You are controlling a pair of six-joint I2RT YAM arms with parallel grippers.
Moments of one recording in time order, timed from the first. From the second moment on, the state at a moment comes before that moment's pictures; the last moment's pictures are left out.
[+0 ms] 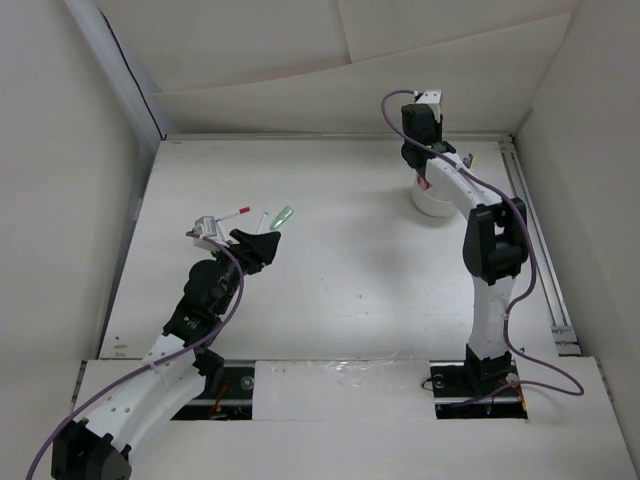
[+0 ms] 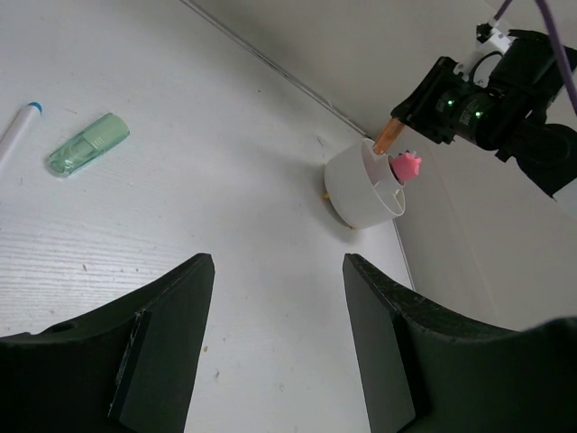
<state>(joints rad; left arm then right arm) -0.49 0.59 0.32 0.22 -0.15 -0.86 0.28 2.09 1.84 -0.23 0.70 0.03</state>
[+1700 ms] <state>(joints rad) -0.49 0.59 0.32 0.23 -0.13 -0.86 0.32 2.12 1.80 -0.22 0.85 -0.09</state>
